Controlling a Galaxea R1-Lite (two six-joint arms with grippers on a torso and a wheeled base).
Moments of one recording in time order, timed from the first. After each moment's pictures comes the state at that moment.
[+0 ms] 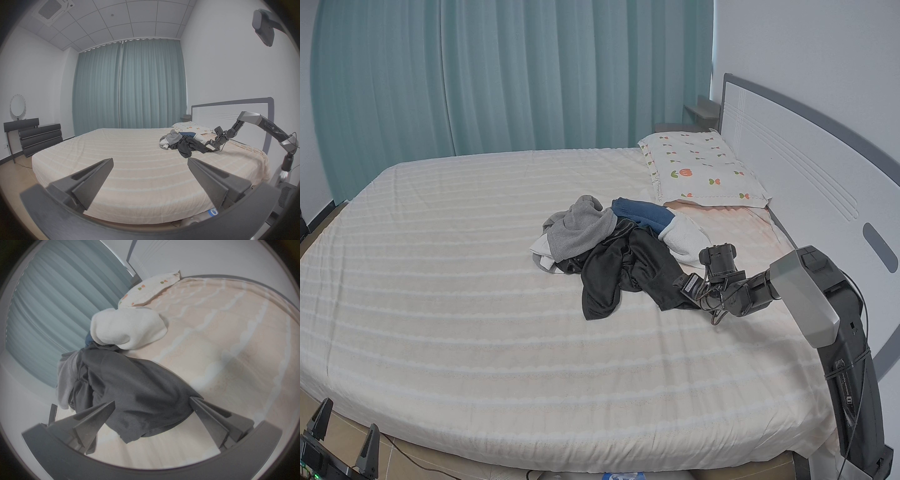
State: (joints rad) left arm 0.00 0.02 -0.02 0.00 -0.02 0.01; right arm 0.27 2.67 -1.76 -0.28 -0.11 0.82
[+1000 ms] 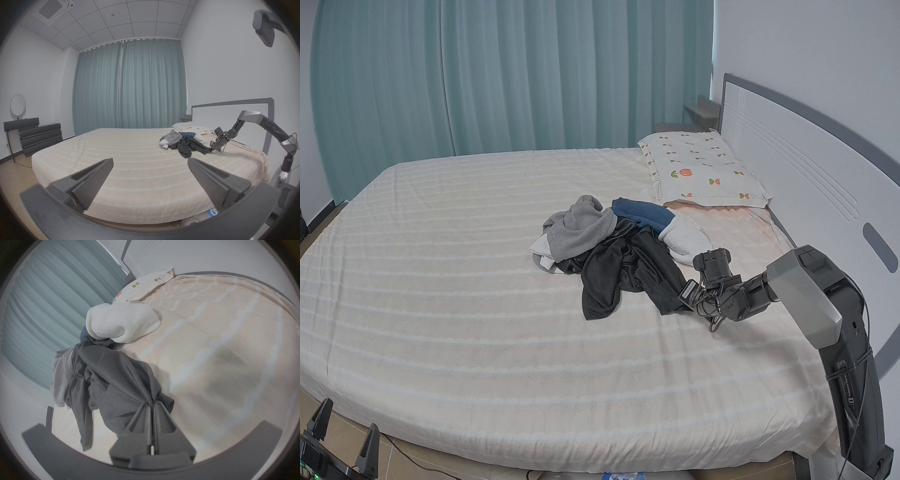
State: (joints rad) left arm 0.00 0.02 -0.02 0.00 -0.02 0.01; right arm 0.31 2.65 -1.70 -0.26 -0.17 0.87
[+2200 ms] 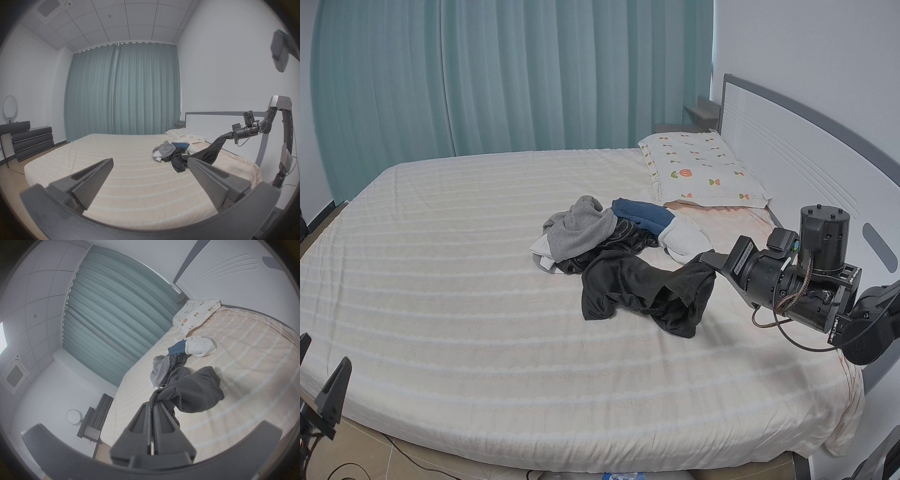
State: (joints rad) left arm -0.02 0.39 -0.25 -0.17 -0.08 0.00; right arm 0.52 1.72 -0.74 -0.77 -0.02 0.86
